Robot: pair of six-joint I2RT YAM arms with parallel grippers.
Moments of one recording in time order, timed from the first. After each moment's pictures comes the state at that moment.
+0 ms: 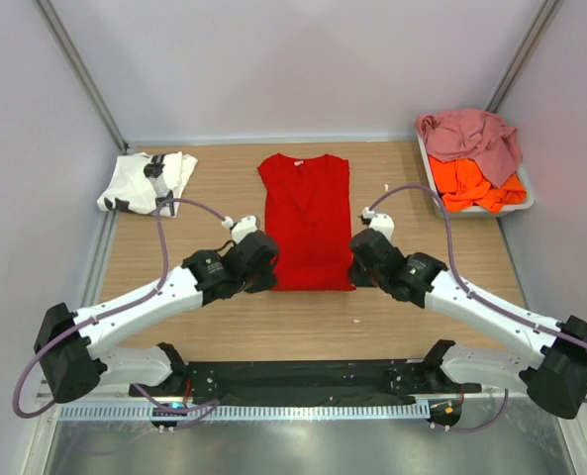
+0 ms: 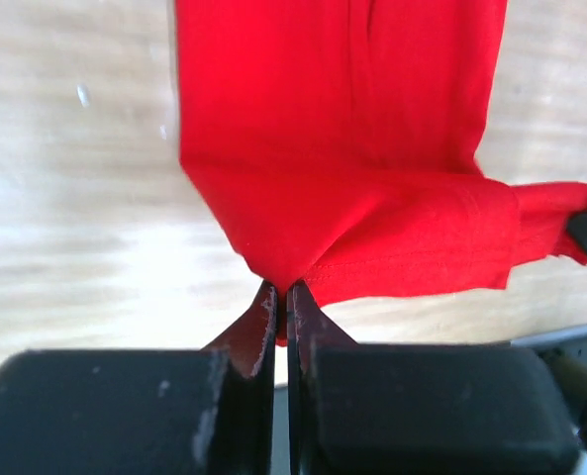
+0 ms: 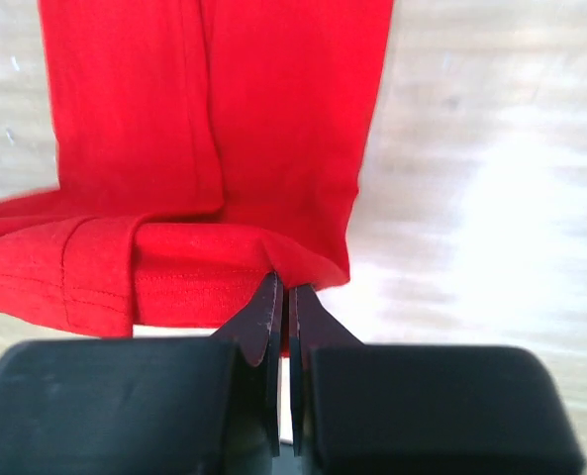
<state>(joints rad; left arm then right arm) -0.98 1.19 0.92 -0.67 -0.33 -1.05 0.85 1.07 0.79 -0.61 0.34 0.76</state>
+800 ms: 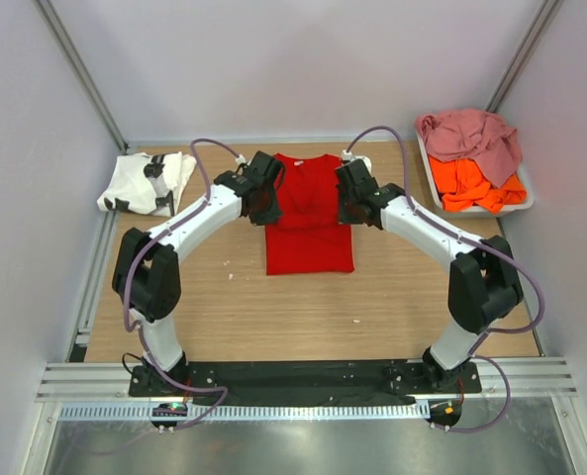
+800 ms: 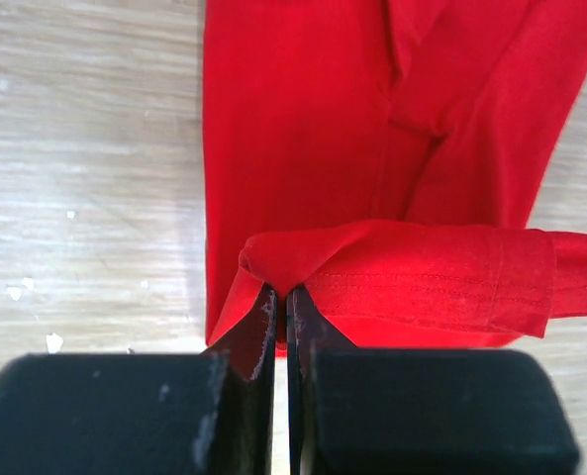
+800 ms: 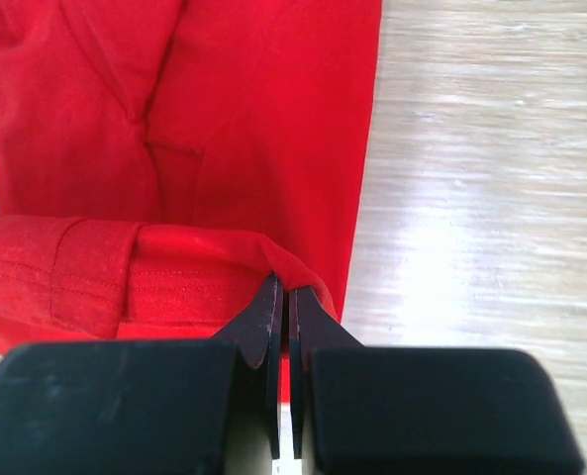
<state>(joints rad) -0.56 1.81 1.52 -0.72 -0.15 -0.71 0.53 1.65 1.29 -0.52 0.25 0.41</state>
